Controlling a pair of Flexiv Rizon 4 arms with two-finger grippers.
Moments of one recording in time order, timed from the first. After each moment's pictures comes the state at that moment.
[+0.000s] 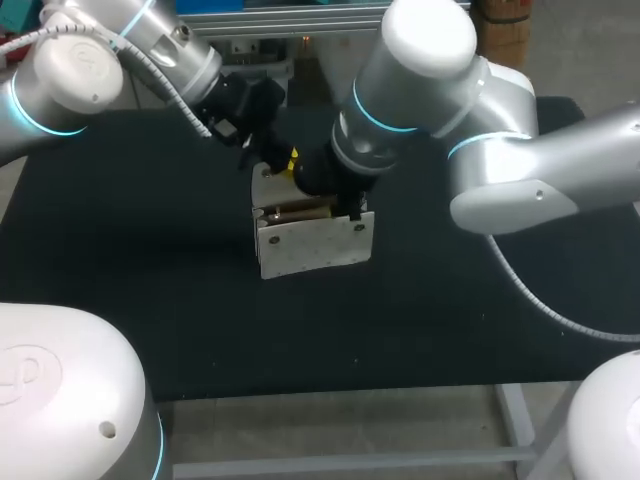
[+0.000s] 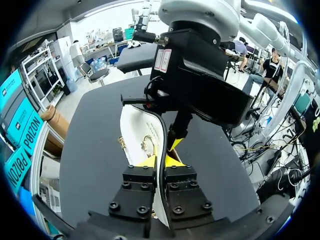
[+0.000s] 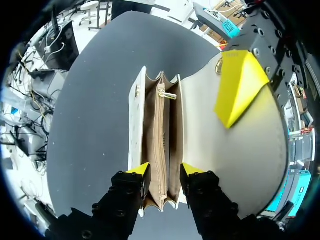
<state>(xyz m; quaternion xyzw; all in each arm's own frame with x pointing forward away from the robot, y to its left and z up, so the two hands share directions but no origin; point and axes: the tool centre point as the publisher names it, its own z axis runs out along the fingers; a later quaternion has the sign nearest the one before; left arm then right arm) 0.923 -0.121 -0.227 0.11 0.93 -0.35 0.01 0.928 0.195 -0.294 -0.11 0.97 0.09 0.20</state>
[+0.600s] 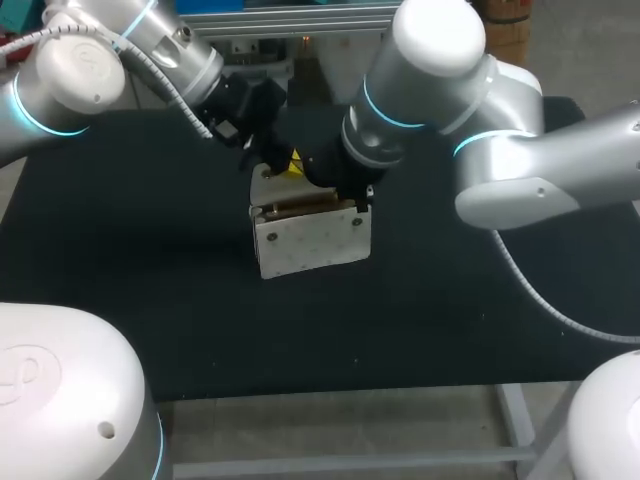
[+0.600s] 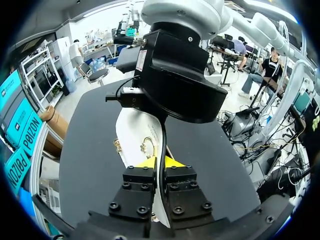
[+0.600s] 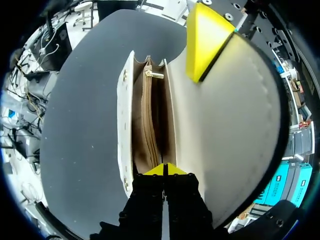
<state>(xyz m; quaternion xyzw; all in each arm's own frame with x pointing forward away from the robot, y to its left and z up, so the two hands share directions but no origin) 0.924 -0.122 -0.229 0.11 0.93 -0.35 0.00 0.952 0.180 -0.302 -0.10 0.97 0.09 0.21</state>
